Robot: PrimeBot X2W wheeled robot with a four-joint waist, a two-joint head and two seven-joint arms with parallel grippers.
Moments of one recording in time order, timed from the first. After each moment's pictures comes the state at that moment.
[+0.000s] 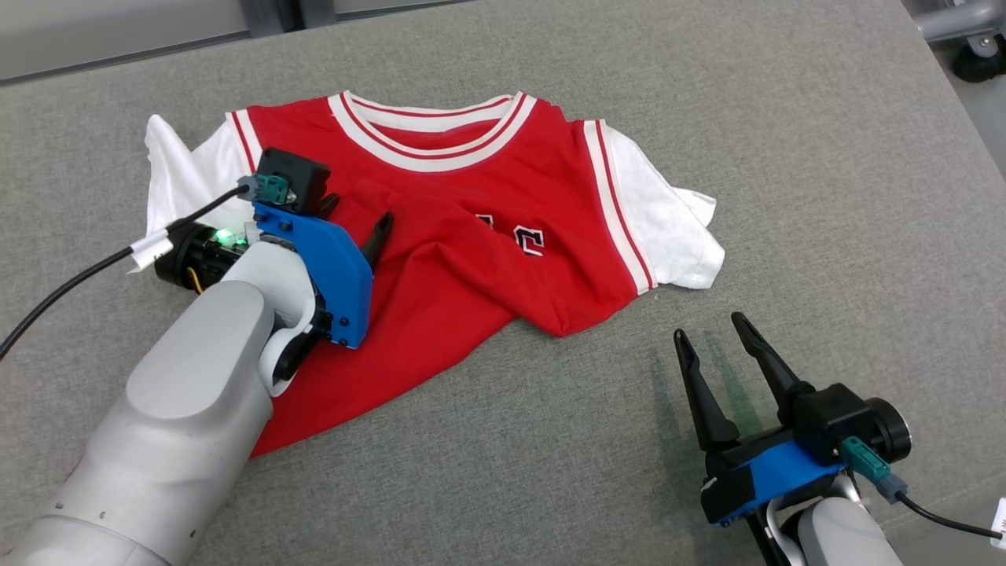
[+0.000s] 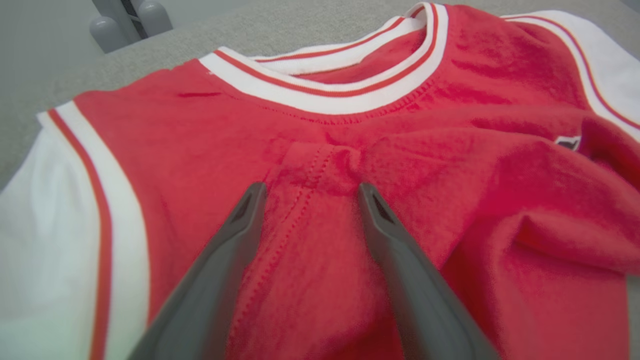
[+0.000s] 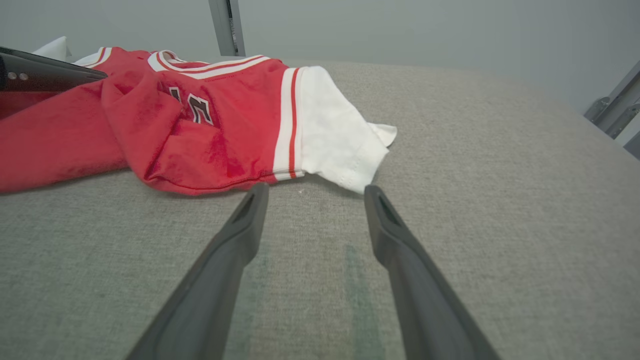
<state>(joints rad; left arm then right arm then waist) -0.85 0.29 -0.73 0.75 -0.64 -0.13 0.21 -0.21 -0.05 0.13 0.29 0.05 0.13 -0.26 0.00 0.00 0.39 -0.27</state>
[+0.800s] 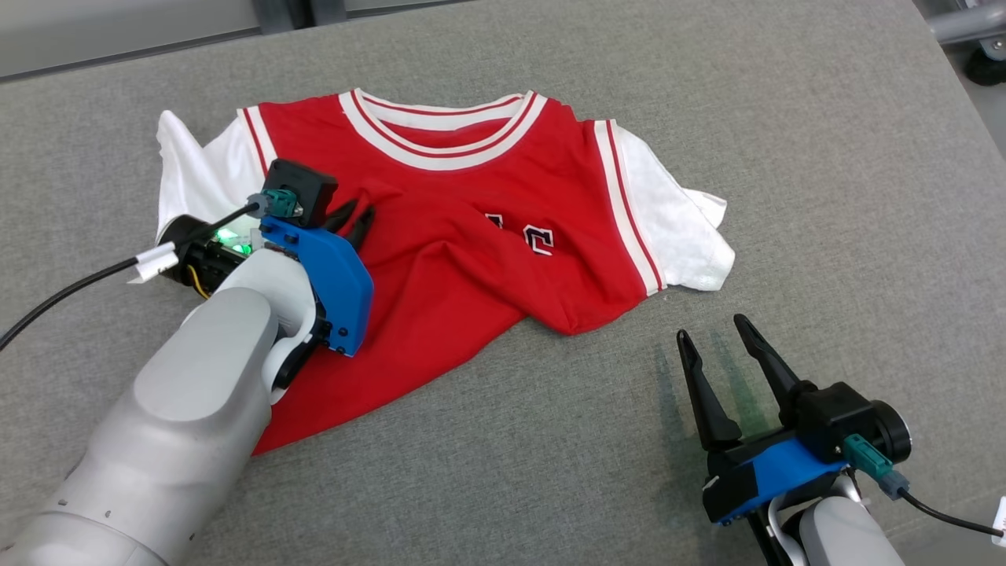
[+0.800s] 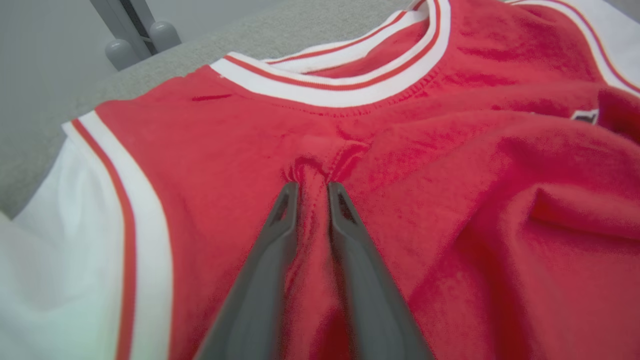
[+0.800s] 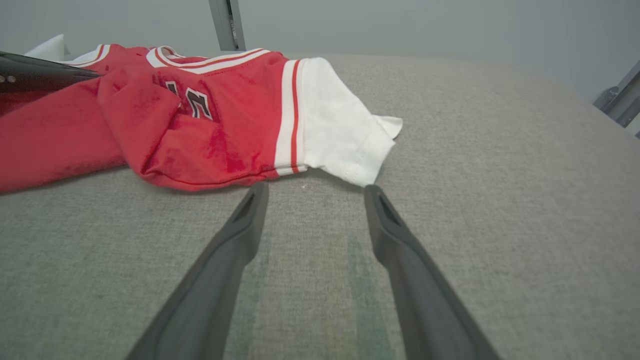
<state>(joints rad) -0.86 0.30 -0.81 0.78 -0.62 -0.12 0.13 -0.21 -0.05 0.13 0.31 0.06 0.13 -0.26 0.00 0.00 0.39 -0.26</state>
